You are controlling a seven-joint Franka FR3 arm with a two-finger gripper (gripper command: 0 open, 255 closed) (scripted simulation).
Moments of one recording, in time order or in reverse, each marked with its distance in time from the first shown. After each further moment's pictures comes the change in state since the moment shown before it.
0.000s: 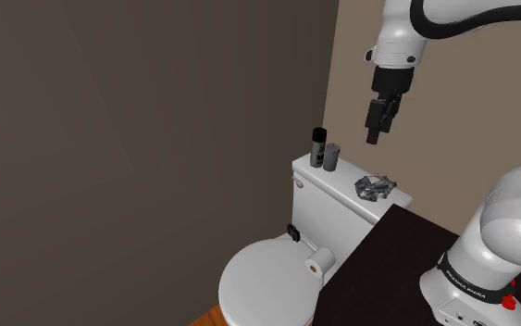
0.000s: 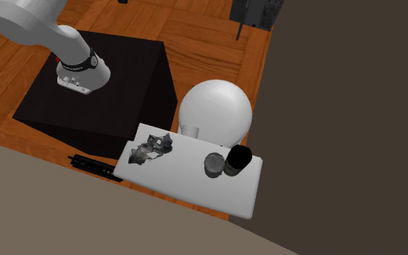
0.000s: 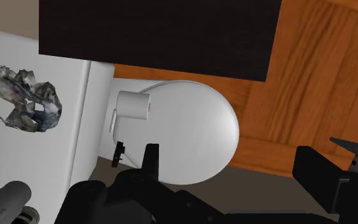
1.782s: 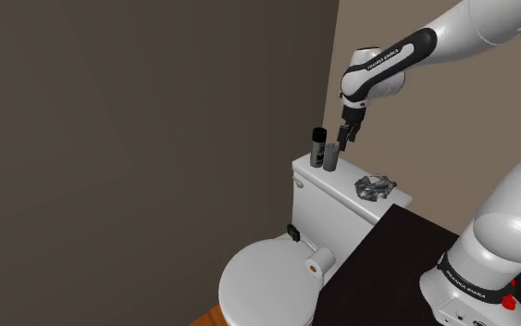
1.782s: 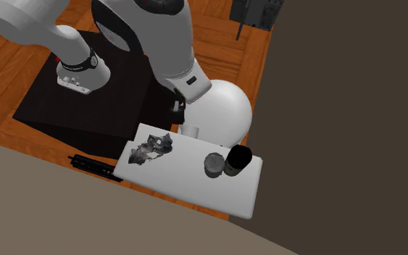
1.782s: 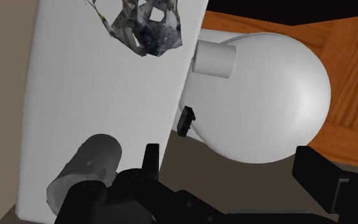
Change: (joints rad) arm -0.115 0.739 -0.289 0.139 -0.084 0.656 -0.423
